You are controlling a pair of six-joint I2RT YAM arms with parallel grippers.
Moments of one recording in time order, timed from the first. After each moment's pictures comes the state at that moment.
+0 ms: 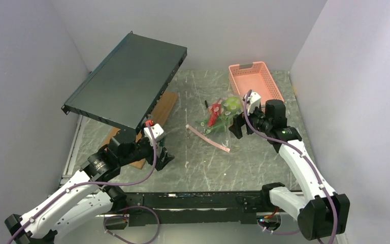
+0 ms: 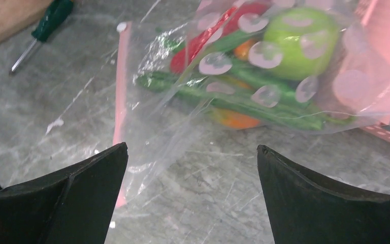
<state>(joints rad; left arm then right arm) -0.75 0.65 0.69 -0.44 0.19 0.01 0.18 1.03 0.81 -0.40 -0.48 -0.23</state>
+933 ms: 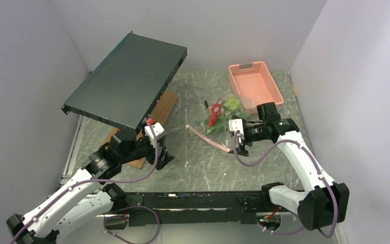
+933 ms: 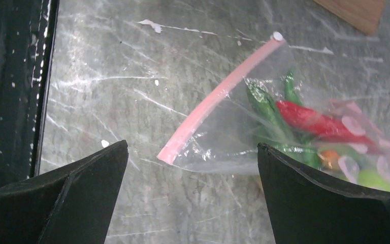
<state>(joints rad) -0.71 0.68 0.68 -0.43 0.27 0.01 0.19 1.11 0.92 -0.90 -0.93 -1.25</state>
